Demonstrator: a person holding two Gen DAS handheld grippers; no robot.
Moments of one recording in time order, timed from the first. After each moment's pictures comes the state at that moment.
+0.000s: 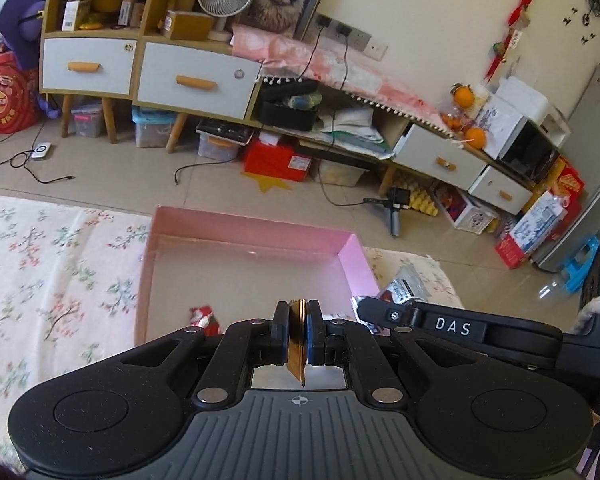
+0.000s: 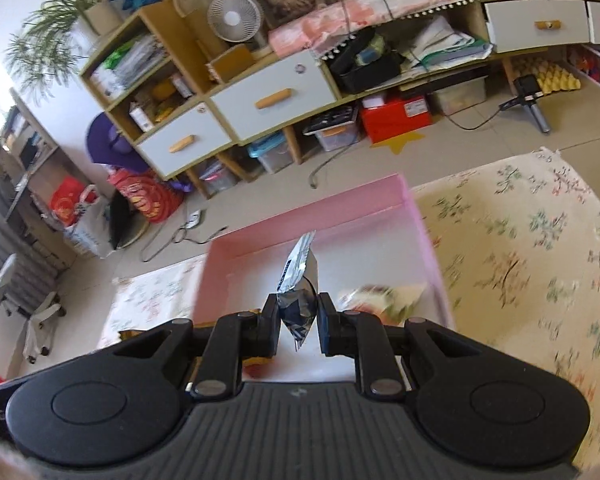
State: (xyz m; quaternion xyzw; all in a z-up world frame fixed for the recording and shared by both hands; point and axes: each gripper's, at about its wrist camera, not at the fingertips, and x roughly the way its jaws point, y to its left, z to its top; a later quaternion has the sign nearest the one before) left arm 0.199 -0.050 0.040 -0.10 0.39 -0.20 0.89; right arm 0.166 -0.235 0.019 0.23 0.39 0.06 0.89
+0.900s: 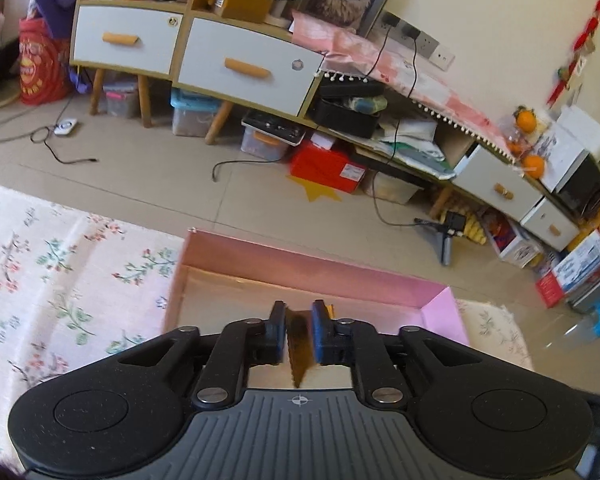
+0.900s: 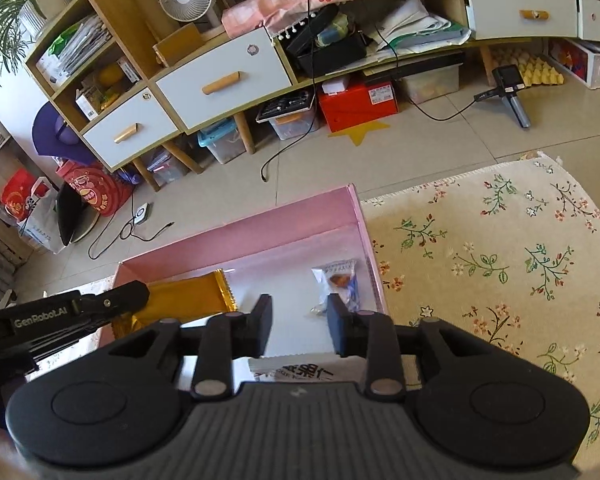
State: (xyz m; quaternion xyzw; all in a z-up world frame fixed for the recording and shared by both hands) left arm 0.293 -0.038 -0.016 -0.13 0.40 -0.14 0.89; right arm 0.217 -0.246 -0.007 0.21 0.42 0.02 0.88
